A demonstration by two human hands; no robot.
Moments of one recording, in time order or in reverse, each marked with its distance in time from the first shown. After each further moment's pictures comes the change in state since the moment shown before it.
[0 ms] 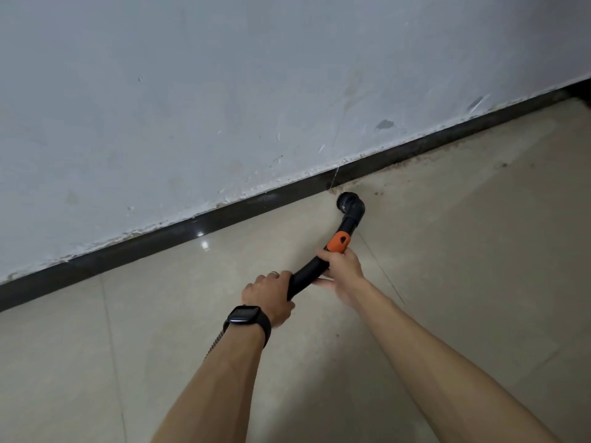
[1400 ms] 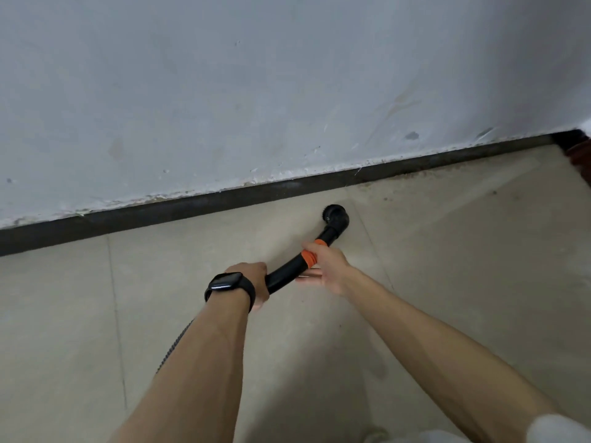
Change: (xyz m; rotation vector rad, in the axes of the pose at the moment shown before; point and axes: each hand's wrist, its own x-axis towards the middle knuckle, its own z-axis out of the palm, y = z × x) left_hand -0.017 -0.076 -0.028 -0.130 -0.314 -0.151; right_hand -0.032 0.004 0.066 -0.264 -0.040 0.123
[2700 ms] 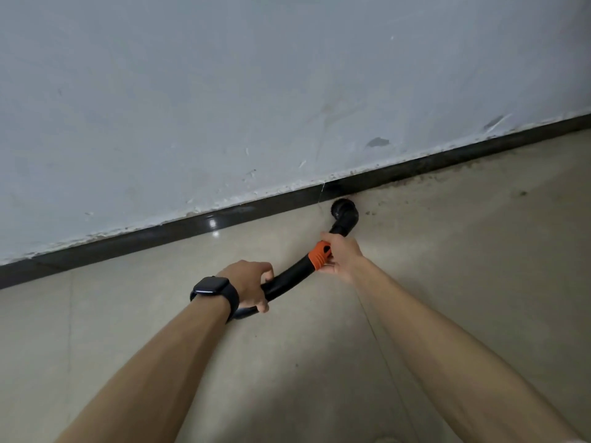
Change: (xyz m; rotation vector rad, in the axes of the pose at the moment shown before) left_hand 0.055 0.129 -0.028 0.054 0.072 0.004; right_hand 0.099 -0.079 -0.137 0.057 -0.014 0.026
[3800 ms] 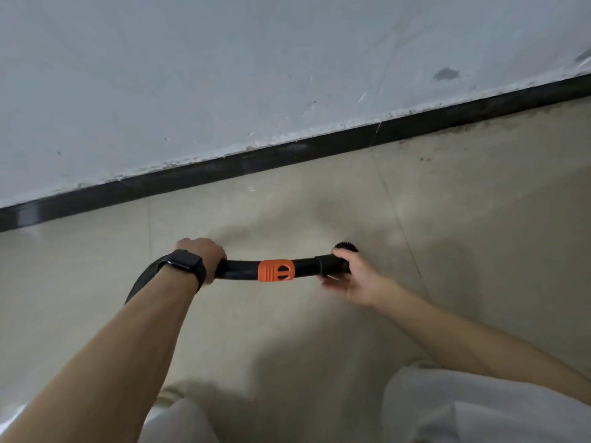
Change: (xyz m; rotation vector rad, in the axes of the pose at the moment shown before) left_hand -0.114 -0.131 0.036 0.532 -0.126 -0.248; right_hand -0.087 0.149 0.027 0.128 -0.177 0.318
